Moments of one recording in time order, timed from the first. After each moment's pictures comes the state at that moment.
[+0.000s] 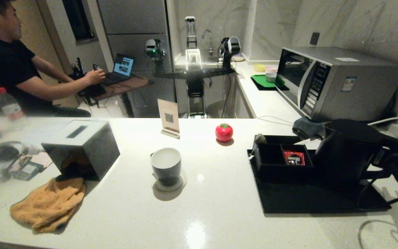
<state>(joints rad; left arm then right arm) 0.00 0.00 0.00 0.01 -0.01 -0.04 -0.28 1.92 -0.47 -1.32 -0.24 0.08</state>
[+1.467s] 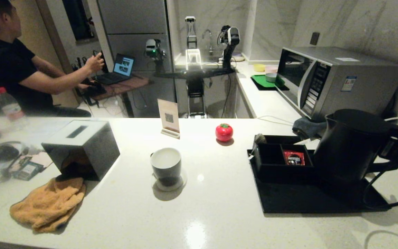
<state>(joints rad) 0.00 0.00 0.00 0.01 -0.01 -0.04 -0.25 1.78 -0.44 -1.29 -0.23 0.08</state>
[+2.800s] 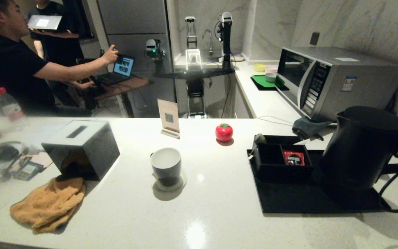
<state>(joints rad) 0.00 0.00 0.00 0.01 -0.01 -0.04 -0.29 1.64 -0.43 -1.17 -0.21 0.06</state>
